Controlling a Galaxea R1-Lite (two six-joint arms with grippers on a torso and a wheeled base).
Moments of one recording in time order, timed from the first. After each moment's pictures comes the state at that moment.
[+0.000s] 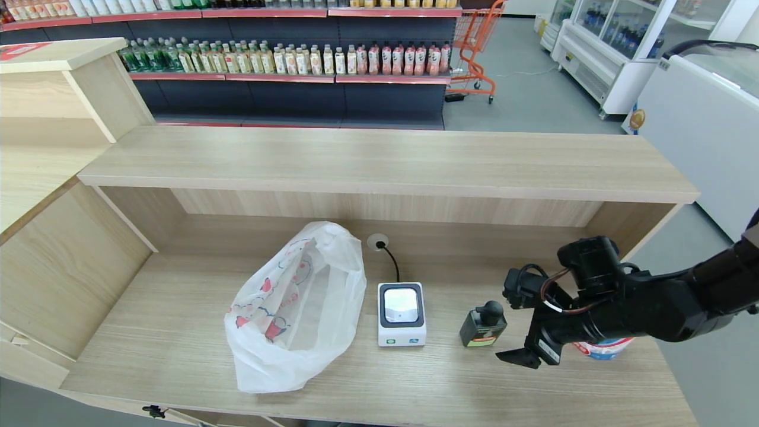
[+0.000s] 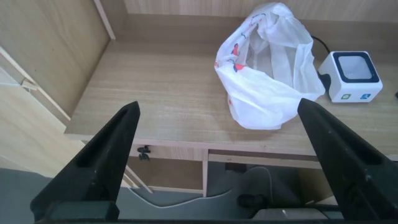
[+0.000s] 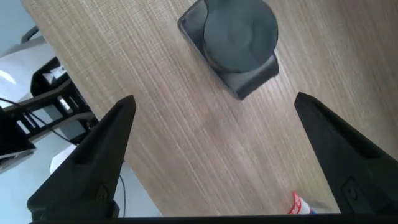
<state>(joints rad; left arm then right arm) 0.00 0.00 0.00 0.00 0.00 0.01 0.24 1.95 -0.81 -0.27 0.32 -0.79</state>
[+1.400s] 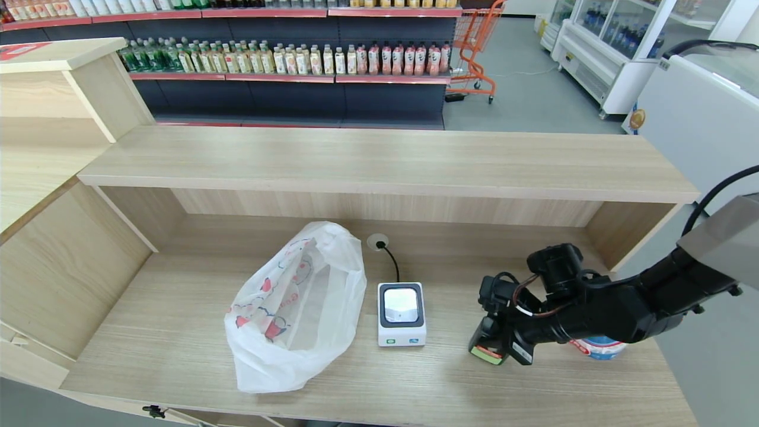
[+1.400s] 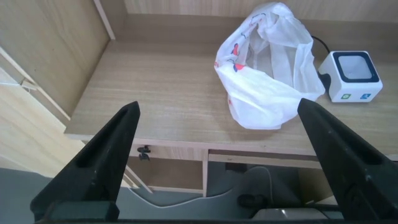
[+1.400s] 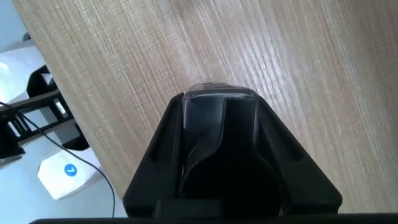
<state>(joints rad) 0.00 0.00 0.00 0.00 0.00 0.01 0.29 2.07 -0.85 -0.34 0.34 -0.81</state>
